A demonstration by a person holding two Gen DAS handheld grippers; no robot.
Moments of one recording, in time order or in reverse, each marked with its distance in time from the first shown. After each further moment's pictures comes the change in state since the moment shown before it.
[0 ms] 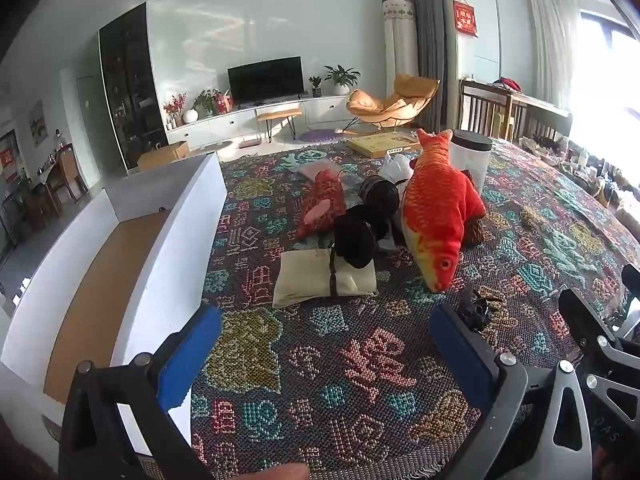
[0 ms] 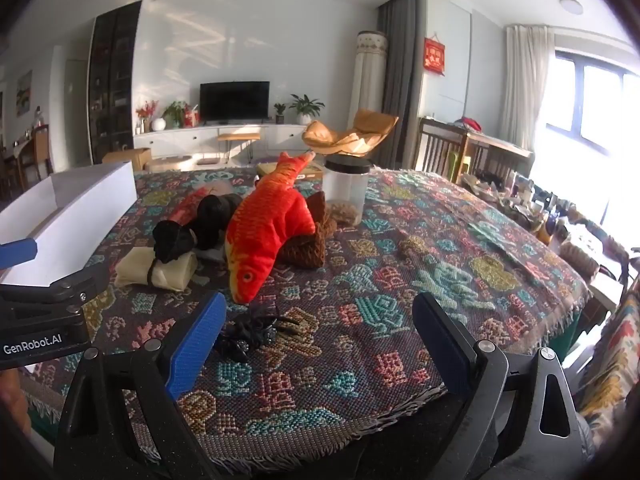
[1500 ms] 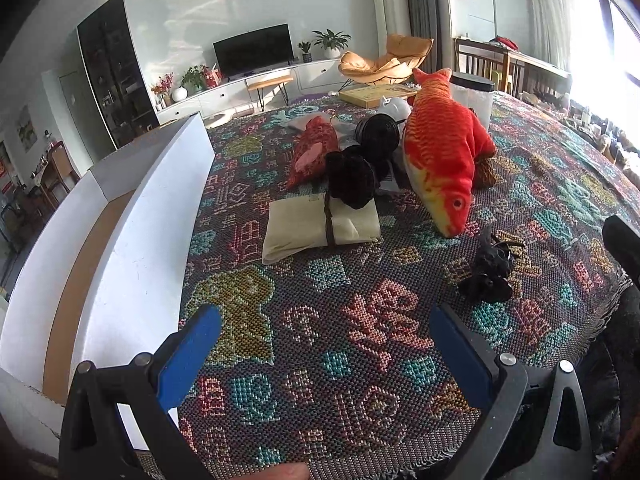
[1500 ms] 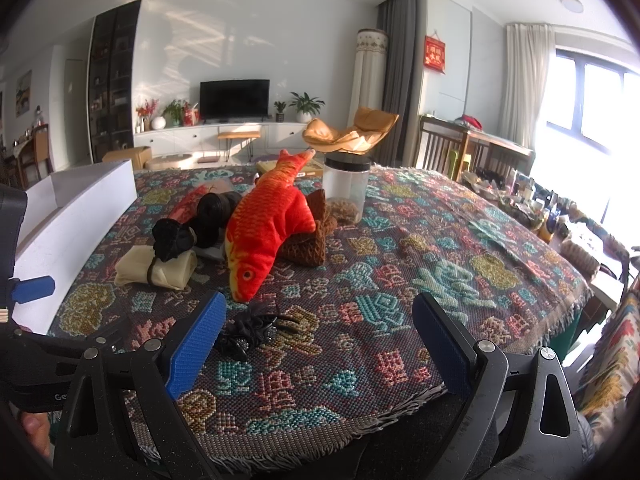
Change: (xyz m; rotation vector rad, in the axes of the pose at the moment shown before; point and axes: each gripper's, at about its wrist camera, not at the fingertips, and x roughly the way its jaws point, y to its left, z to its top) left arm 0.038 -0.011 -0.023 0.070 0.147 0.013; right arm 0.002 -0.001 -0.002 0.001 0.004 0.001
